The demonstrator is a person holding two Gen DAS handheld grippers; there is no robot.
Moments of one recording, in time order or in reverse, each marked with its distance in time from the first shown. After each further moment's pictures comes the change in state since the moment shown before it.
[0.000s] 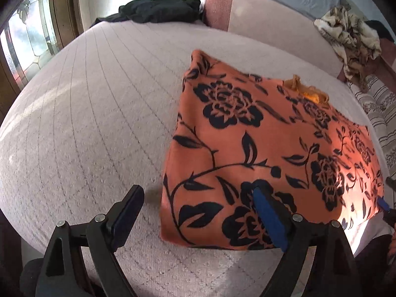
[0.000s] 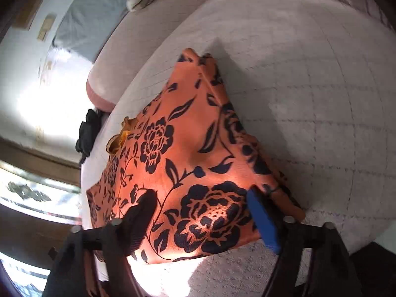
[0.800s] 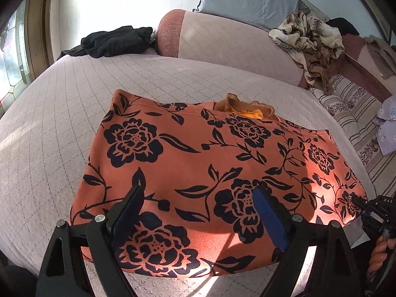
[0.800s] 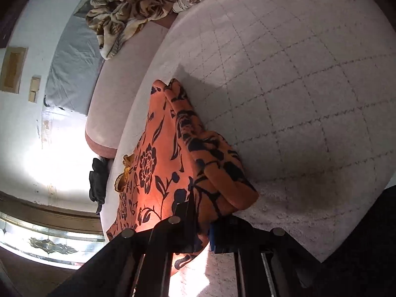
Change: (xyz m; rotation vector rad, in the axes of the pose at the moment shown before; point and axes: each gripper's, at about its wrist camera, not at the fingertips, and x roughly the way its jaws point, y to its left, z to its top) left arm -0.026 -0.087 0.007 0.108 -0.192 -0.147; right arm -0.014 -0.021 -0.020 0.212 -0.157 0.017
